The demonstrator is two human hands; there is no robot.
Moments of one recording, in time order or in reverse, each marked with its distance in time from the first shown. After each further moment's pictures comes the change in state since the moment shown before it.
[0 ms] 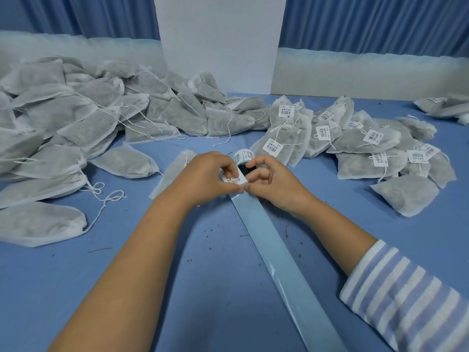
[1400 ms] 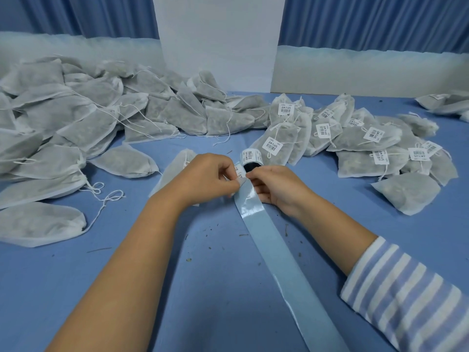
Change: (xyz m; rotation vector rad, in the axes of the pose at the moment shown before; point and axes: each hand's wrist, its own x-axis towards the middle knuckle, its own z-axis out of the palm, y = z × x) left_hand -0.009 0.014 -0.008 -0.226 -0.122 -0.130; right_hand 0.002 -0.014 0.009 0.245 0.118 0.329
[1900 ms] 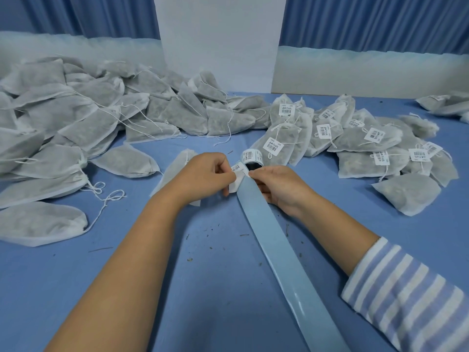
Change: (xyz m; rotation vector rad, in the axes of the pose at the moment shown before) left_hand 0.002 -0.001 -0.002 -0.064 0.026 -0.110; right_hand 0.004 0.004 -0.002 -0.019 -0.001 -0.005
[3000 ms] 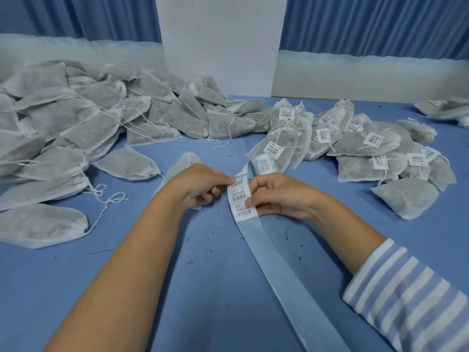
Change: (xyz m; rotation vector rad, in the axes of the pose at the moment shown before) left_hand 0.016 -0.009 0.003 -0.515 -0.078 -0.477; right_hand -0.007 -0.004 -0.017 -0.098 -0.401 0.063
